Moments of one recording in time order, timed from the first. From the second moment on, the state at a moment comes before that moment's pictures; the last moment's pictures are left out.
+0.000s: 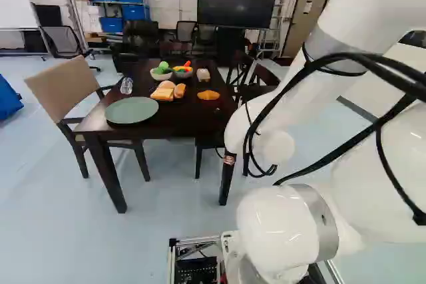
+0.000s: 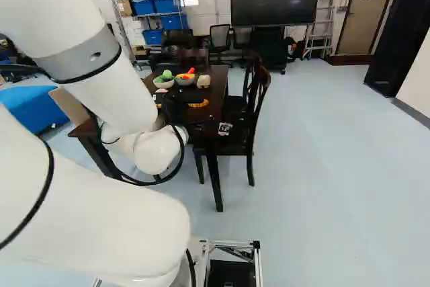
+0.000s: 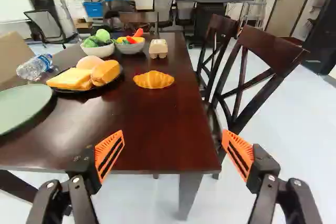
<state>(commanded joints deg) 0.0 16.0 -5.0 0.0 50.0 0.0</state>
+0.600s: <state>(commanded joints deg) 0.0 16.0 -5.0 0.0 50.0 0.0</state>
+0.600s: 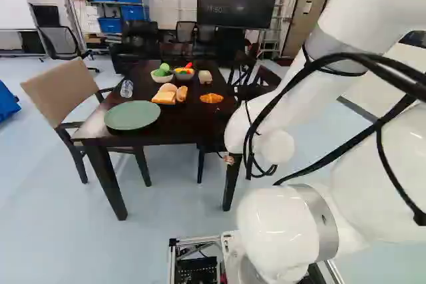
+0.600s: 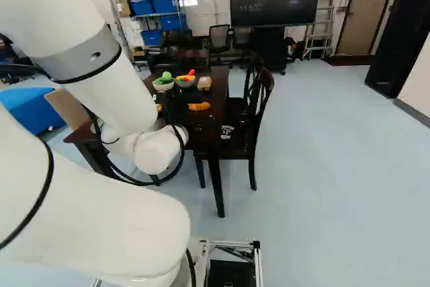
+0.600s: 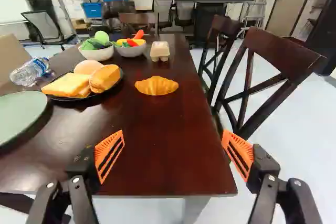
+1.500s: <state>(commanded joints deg) 0.0 16.0 -5.0 0.0 50.0 0.0</state>
